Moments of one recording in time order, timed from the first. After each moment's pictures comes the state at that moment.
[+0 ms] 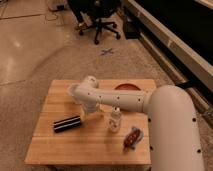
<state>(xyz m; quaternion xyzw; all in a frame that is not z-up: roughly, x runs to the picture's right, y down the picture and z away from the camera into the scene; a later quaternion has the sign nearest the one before) -0.082 0.157 0.872 -0.20 -0.27 -0.77 0.54</state>
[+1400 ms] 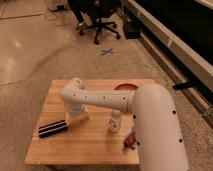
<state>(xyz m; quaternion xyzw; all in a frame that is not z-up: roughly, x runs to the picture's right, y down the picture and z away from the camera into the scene) -0.180 0.172 0.859 -0.15 -0.32 -0.79 0.49</state>
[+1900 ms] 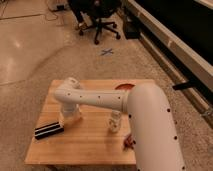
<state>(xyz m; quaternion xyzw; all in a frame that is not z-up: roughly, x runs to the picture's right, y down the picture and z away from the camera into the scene) -0.211 0.176 0.850 -0.13 -0.35 -0.80 0.47</state>
